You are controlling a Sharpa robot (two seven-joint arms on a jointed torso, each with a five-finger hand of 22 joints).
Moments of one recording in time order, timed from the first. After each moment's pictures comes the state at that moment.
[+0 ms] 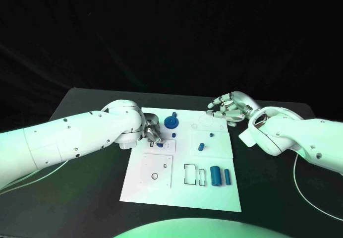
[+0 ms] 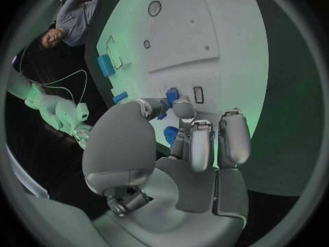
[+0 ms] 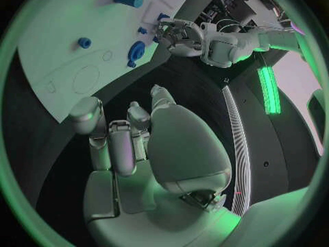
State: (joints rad) left arm 1.25 -0.62 -0.07 1.43 -1.12 0.21 -0.61; left_hand 1.19 -0.25 0.77 0.29 0.16 0.88 0.07 0.83 0.56 1.30 -0.05 1.03 0.71 1.47 -0.10 1.53 1.31 0.08 1.35 0.01 1.45 1.24; right arm 1.24 -0.94 -0.13 1.62 -0.82 -0.49 -0.03; right_hand 1.43 -0.04 -0.07 0.29 0.42 0.81 0.17 0.23 0.43 1.21 0.08 1.13 1.09 1.47 0.01 1.45 1.30 0.11 1.31 0.11 1.04 1.17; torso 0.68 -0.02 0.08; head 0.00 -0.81
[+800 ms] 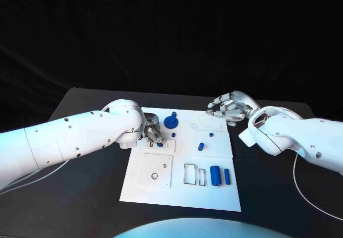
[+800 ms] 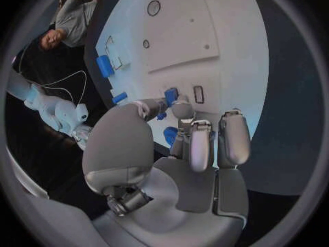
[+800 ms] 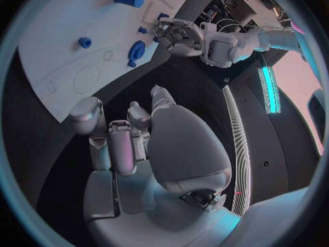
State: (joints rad) left arm 1.25 -0.61 -0.07 1.42 -1.13 0.22 -0.61; left_hand 1.13 -0.24 0.75 0.24 0.15 0.90 0.05 0.84 0.56 1.31 -0.06 1.04 0.71 1.47 -0.10 1.53 1.31 0.08 1.36 0.01 1.45 1.25; right arm 1.24 -0.94 -0.13 1.62 -0.82 -0.49 -0.03; right_hand 1.42 -0.03 -0.07 0.29 0.42 0.81 0.17 0.23 0.43 1.21 0.08 1.13 1.09 1.47 0.01 1.45 1.30 0.11 1.31 0.11 1.04 1.17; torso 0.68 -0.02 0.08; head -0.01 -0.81
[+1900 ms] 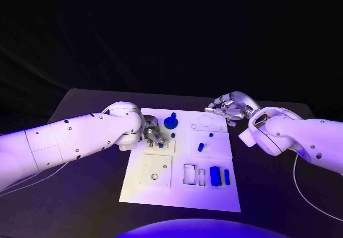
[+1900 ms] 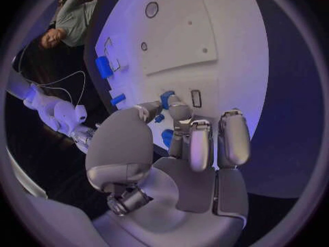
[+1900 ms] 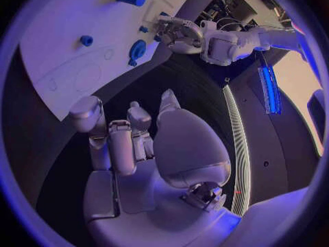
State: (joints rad) left arm 1.24 -0.61 -0.07 1.41 -1.12 0.22 -0.61; left_hand 1.03 -0.20 0.54 0.30 0.15 0.97 -0.01 0.82 0.81 1.32 -0.06 1.06 0.72 1.46 -0.11 1.53 1.31 0.08 1.36 0.01 1.45 1.25; right arm 1.24 -0.94 -0.13 1.62 -0.82 -0.49 -0.03; right_hand 1.27 0.03 -0.18 0.29 0.18 0.79 0.17 0.28 0.43 1.21 0.08 1.15 1.07 1.47 0.01 1.45 1.30 0.11 1.31 0.11 1.01 1.17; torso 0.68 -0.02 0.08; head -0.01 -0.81
